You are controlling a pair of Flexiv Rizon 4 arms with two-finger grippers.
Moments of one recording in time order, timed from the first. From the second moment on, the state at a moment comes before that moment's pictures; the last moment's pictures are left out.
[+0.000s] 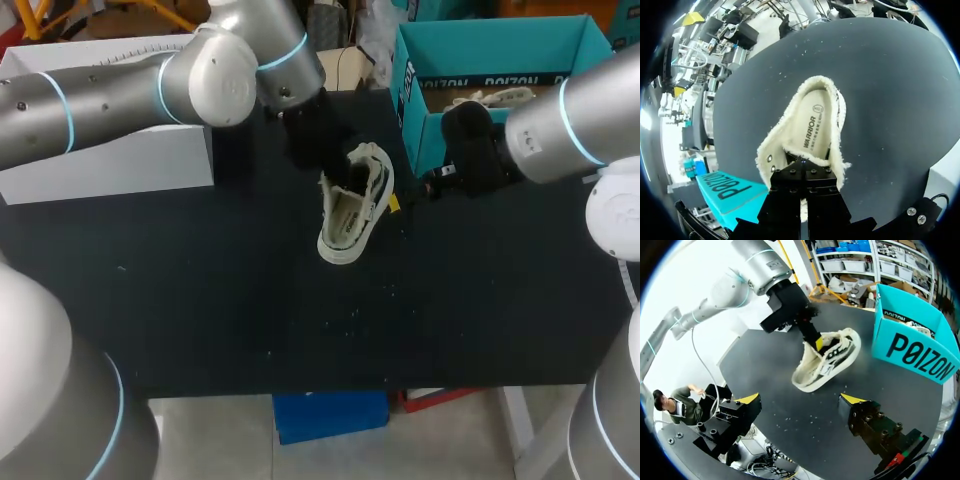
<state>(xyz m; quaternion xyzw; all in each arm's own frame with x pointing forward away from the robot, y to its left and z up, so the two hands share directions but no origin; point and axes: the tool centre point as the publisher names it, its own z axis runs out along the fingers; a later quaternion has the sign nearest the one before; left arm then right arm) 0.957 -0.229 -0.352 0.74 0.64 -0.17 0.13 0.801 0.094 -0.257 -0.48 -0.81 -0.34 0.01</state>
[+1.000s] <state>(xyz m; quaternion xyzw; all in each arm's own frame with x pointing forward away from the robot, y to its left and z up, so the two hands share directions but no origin) 0.922 -0.164 -0.277 0.69 0.69 -0.18 0.14 0.801 0.094 -0.257 -0.48 -0.81 -0.34 0.01</state>
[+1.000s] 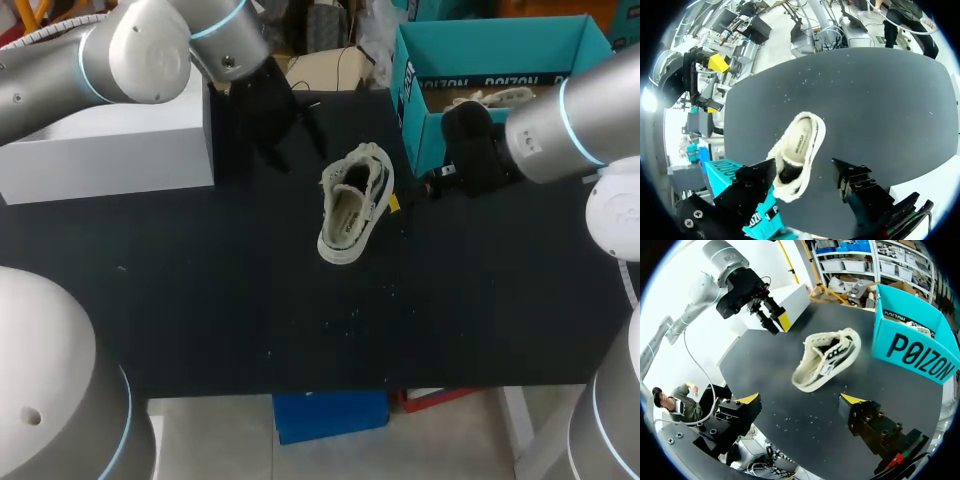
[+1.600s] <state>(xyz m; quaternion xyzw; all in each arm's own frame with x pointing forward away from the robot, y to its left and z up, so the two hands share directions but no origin) 0.912 -0.133 -0.257 0.54 0.79 -0.28 0.08 0.801 0.094 -0.257 -0.48 -0.81 -0.34 0.01</state>
